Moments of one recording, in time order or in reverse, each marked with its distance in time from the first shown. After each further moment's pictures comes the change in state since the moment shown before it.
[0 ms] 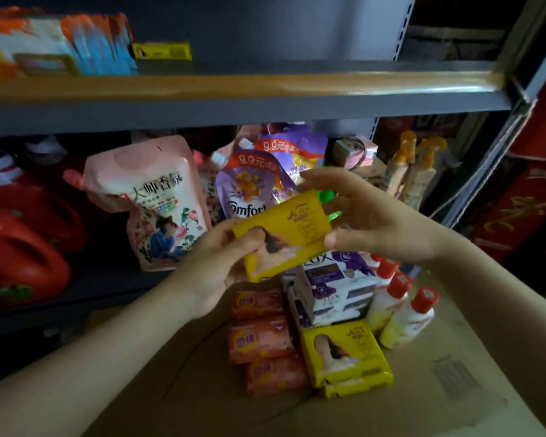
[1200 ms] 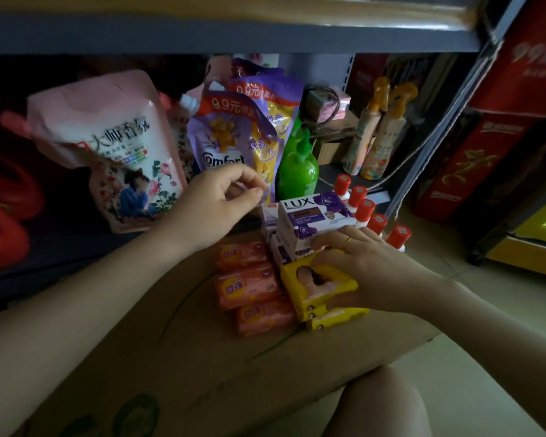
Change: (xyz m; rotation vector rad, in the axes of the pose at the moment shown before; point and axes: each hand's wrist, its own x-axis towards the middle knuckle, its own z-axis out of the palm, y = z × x) left_hand 0.000 0.007 0.002 0.818 -0.093 0.383; right_hand -0.084 0.048 0.065 -1.043 -0.184 0.138
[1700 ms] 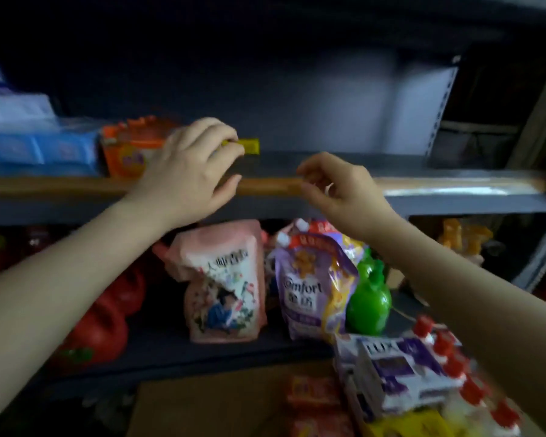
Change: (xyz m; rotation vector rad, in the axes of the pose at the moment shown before) left_hand 0.057 0.046 -0.203 1.288 0.463 0.537; right_hand 0.193 -0.032 -0.186 0.491 0.776 -0.041
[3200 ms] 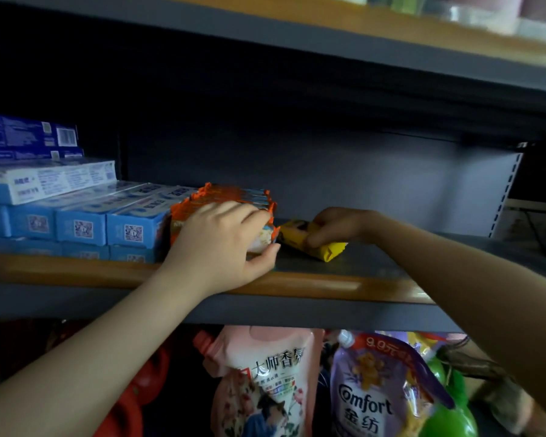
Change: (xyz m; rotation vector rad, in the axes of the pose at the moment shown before) left_hand -0.006 -0.065 0.028 -0.026 -0.009 -0.193; right_hand 0.184 0.043 0.078 -0.292 -0.665 0.312
